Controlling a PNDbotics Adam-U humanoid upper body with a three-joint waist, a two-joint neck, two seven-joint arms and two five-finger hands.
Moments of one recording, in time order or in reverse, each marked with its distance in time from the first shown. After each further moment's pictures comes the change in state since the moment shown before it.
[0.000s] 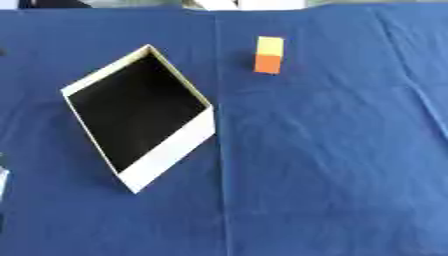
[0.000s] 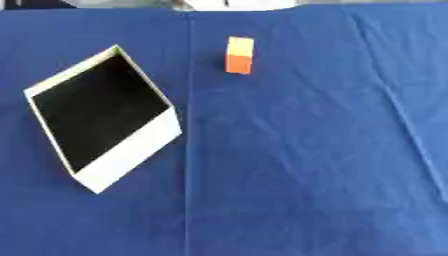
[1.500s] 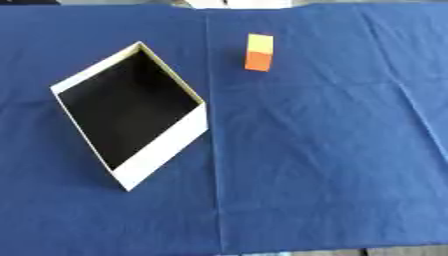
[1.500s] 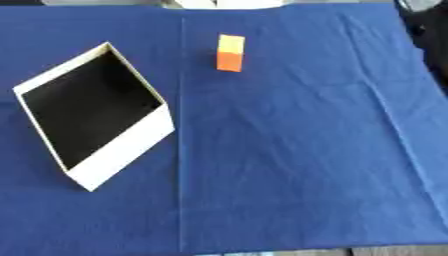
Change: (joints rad) left arm 0.005 0.005 -0.019 0.000 0.023 0.013 -0.032; right arm -0.520 0.249 0.190 0.977 0.375 -0.302 0.343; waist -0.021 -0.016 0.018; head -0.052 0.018
